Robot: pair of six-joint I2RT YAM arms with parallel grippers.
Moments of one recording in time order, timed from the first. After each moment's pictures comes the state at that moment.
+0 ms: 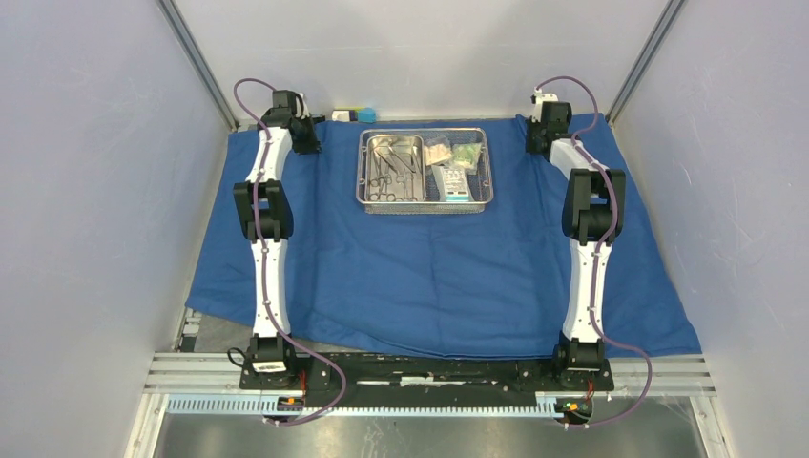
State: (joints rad) left arm 0.07 2.72 2.59 -0.75 0.18 -0.21; right arm -0.04 2.46 1.97 -0.16 0.03 -0.06
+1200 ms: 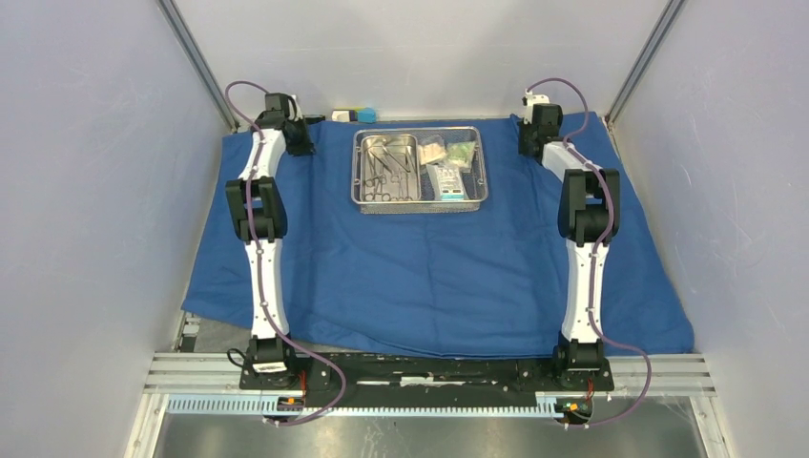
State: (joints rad) left arm 0.09 2.65 2.43 -0.66 0.18 -0.20; right arm 0.00 2.44 1.91 -0.10 0.06 -0.07
